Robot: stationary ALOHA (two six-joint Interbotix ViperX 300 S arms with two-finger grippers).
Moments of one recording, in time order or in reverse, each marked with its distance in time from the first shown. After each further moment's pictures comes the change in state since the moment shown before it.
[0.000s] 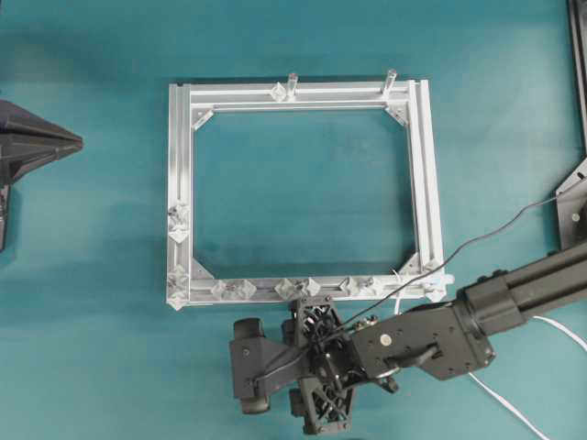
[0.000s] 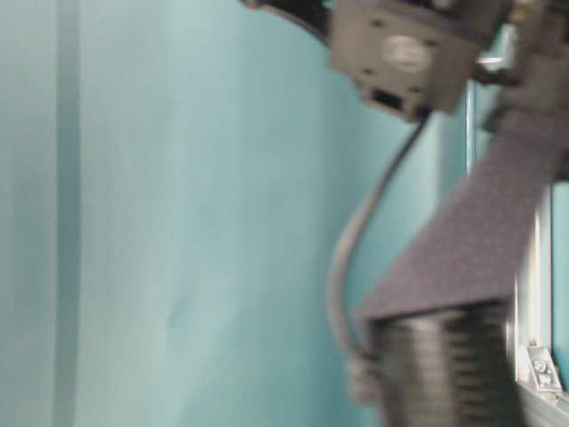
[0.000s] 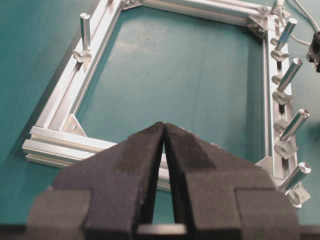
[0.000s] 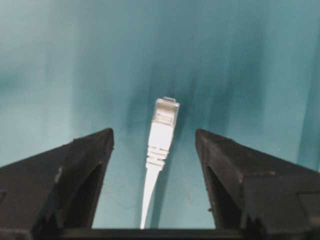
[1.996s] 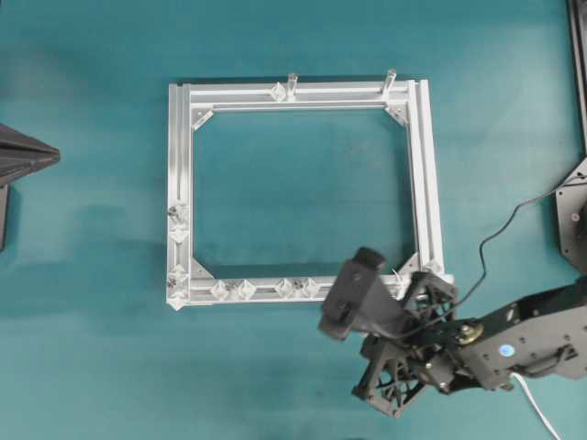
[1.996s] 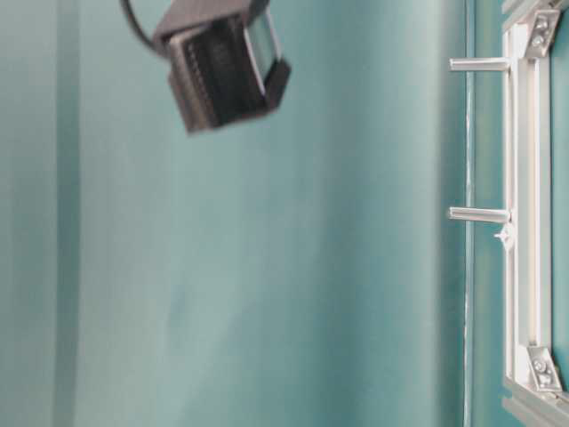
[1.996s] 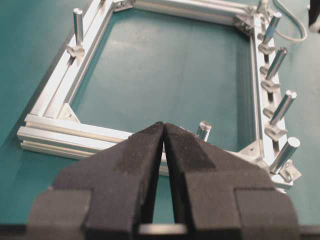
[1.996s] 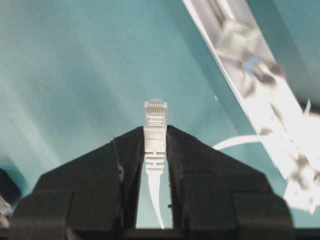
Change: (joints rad) left arm -0.023 -0.225 0.101 0.002 0.063 0.002; right arm 0.107 -0.331 0.233 -0.319 0.308 0.996
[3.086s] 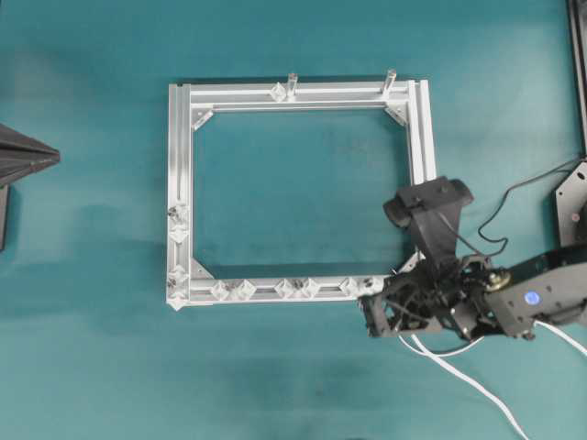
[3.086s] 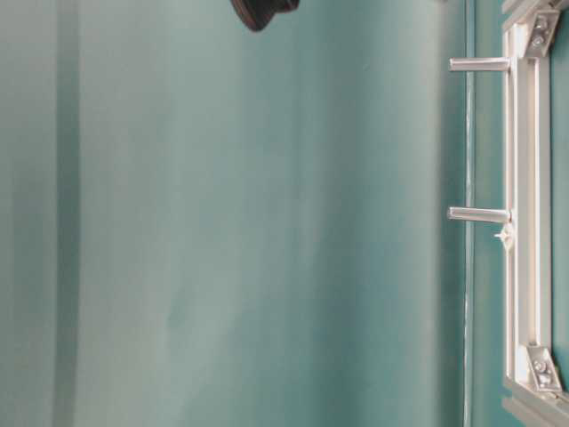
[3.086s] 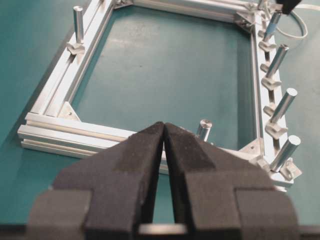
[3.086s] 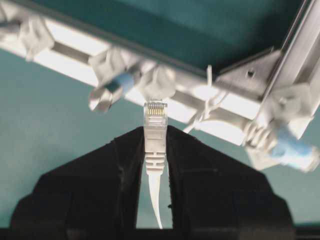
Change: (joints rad) left arm 0.002 0.000 0.002 0.003 0.003 0.000; right arm -0.094 -0.106 0.149 -0.035 0.005 0.580
